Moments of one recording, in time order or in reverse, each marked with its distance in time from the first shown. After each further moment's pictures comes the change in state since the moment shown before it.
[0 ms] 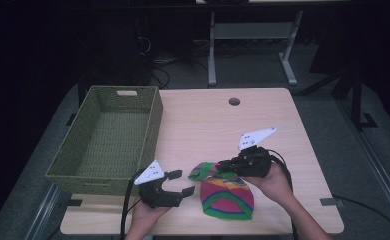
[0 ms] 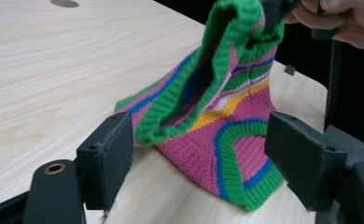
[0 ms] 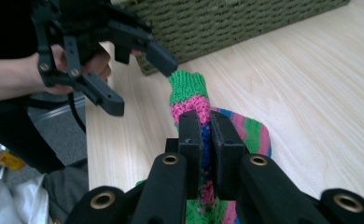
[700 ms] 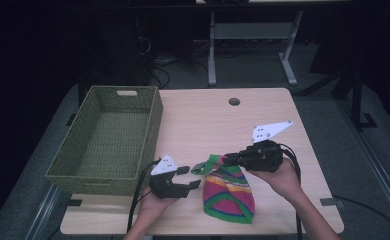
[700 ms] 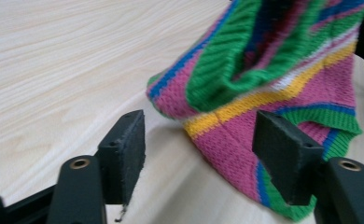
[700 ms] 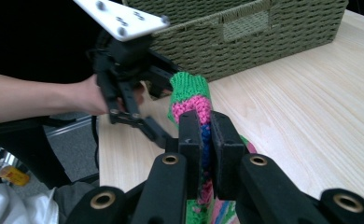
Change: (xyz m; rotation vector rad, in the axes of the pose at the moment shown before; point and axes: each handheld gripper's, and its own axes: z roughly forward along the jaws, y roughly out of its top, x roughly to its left) left arm 0.014 0.009 0.035 0.101 0.042 0.052; right arm -0.002 0.008 -0.029 -0.093 0.029 -0.016
